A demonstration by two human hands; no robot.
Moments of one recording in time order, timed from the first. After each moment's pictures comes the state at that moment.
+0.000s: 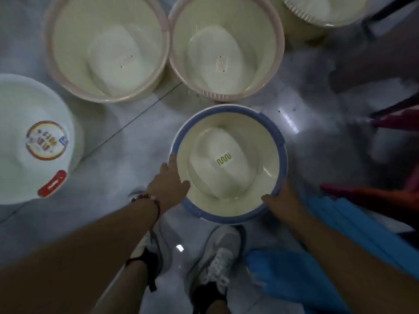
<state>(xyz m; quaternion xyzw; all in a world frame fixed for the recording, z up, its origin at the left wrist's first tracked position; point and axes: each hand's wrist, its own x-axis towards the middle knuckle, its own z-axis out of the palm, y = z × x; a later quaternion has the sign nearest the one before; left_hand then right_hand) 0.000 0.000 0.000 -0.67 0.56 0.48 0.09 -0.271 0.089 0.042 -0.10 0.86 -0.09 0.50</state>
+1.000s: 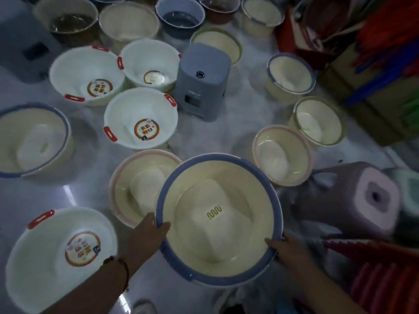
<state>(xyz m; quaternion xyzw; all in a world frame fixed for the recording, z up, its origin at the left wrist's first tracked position) 0.064 -0.239 0.254 -0.69 0.45 0.56 -0.09 -0.281 -0.169 0.298 -0.17 0.86 -0.09 0.47</state>
